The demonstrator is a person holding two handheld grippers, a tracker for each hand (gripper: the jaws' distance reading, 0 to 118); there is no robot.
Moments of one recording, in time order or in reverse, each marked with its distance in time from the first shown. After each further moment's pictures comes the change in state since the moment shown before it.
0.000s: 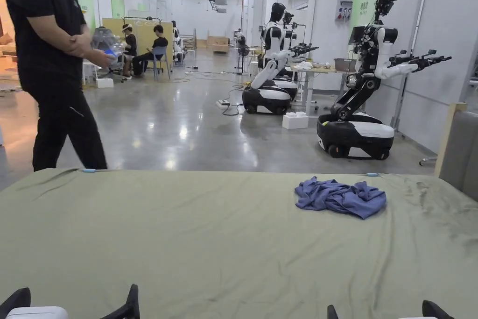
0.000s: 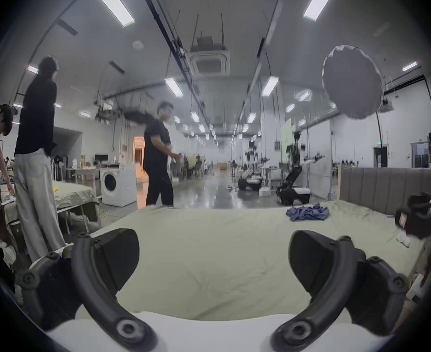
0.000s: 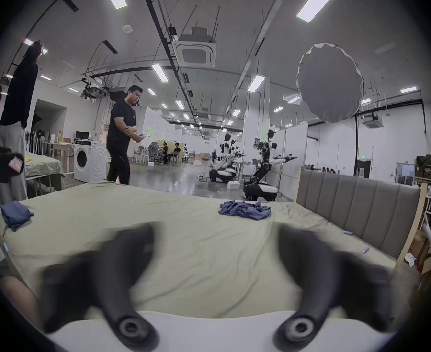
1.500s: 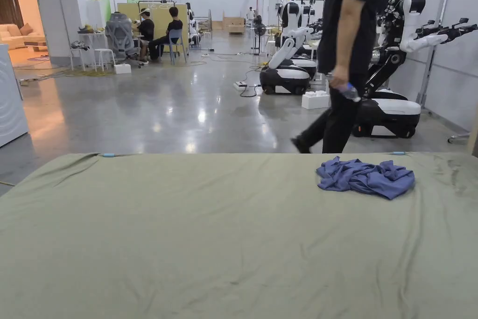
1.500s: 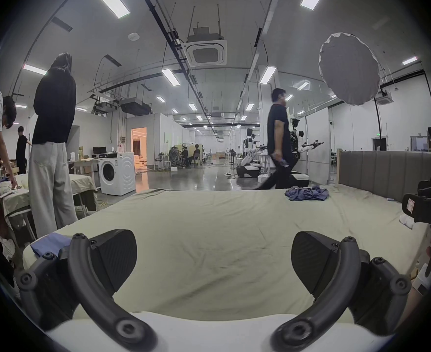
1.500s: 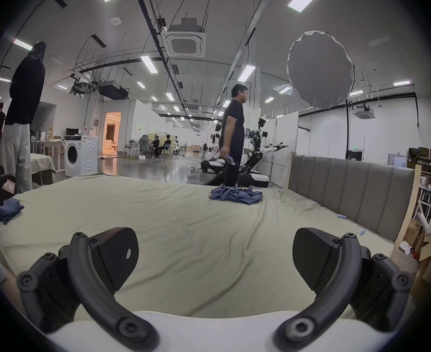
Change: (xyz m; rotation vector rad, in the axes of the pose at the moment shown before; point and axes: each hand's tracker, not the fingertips) left arm 0.015 -0.066 0.002 -0.105 -0.020 0.007; right arm 0.003 -0.045 0.005 -0.004 -0.107 0.003
